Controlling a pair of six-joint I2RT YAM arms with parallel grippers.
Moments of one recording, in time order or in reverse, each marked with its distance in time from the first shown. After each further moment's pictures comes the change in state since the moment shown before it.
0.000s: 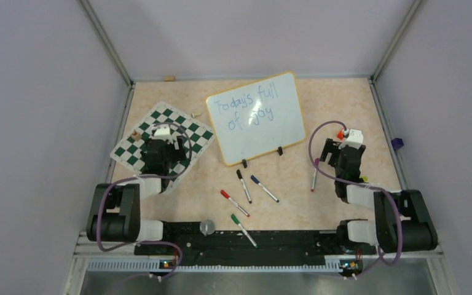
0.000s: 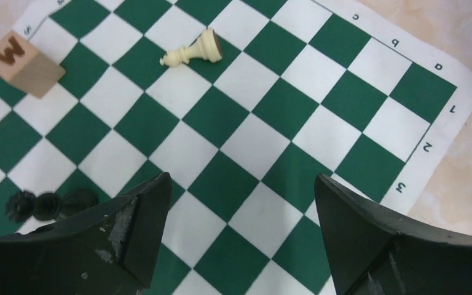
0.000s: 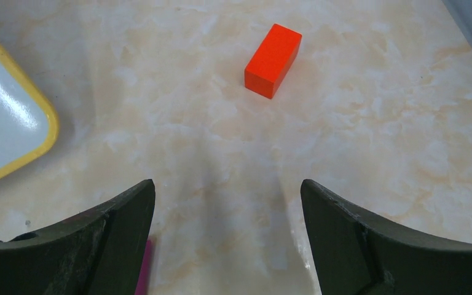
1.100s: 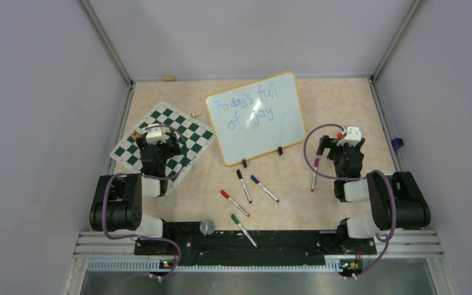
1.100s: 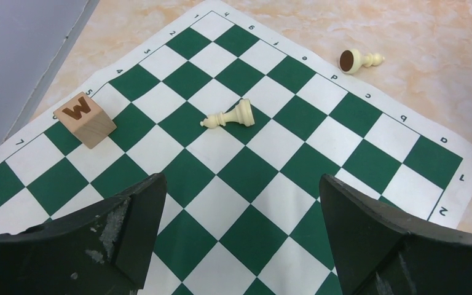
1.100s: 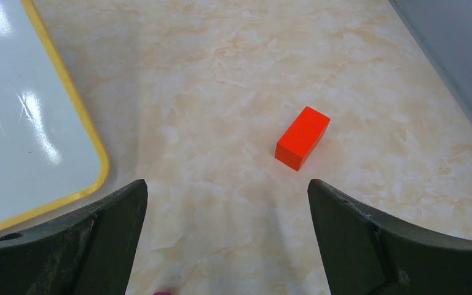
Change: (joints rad) left arm 0.080 0.134 -0.080 0.462 0.034 0.037; right arm -0.032 0.218 -0.027 0.485 -0.152 -0.107
